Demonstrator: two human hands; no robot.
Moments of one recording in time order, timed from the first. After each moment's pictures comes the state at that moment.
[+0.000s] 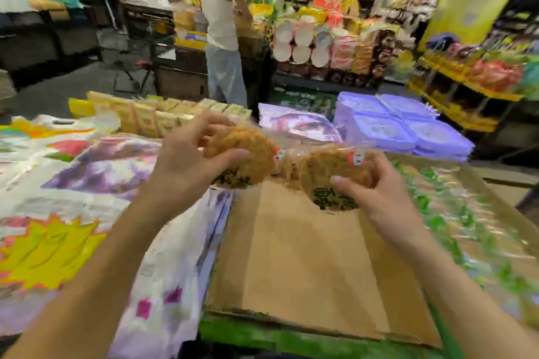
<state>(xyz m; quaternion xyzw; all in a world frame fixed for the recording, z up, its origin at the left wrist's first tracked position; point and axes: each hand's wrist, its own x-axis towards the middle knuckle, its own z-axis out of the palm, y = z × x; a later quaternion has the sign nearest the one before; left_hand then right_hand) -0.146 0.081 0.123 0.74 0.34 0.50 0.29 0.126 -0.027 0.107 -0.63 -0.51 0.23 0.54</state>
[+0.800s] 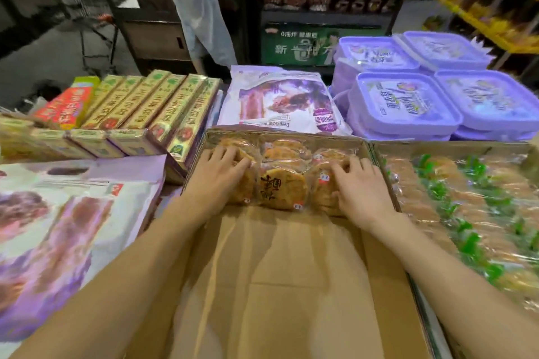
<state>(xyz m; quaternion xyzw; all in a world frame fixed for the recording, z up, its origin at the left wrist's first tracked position) 0.069 0.326 -0.045 0.92 0.36 0.05 -0.16 0.339 0.185 -0.040 -0.78 -0.62 -0.09 -0.02</state>
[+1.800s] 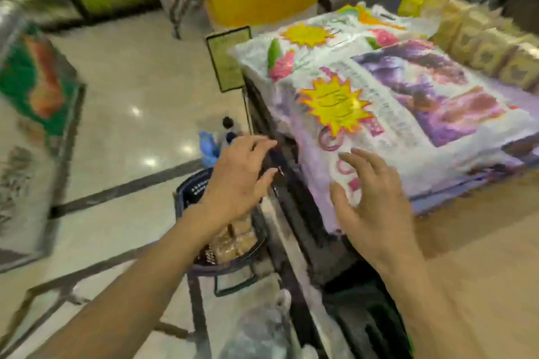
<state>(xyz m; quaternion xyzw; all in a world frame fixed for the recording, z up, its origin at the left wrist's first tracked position) -0.307 -0.131 -0.034 0.59 0.77 0.22 -0.08 -0.091 -0.023 -0.013 -0.34 -0.87 0.23 0.29</state>
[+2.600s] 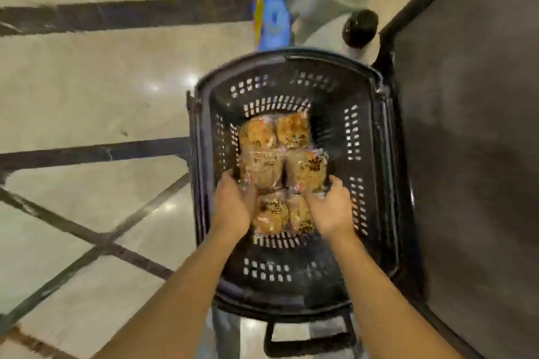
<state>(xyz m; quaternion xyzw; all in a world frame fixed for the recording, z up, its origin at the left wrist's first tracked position) -0.623 -0.245 -0.614 -0.10 0.86 0.32 0.39 -0.530 -0.098 -0.617 -0.54 -0.72 0.37 -0.22</state>
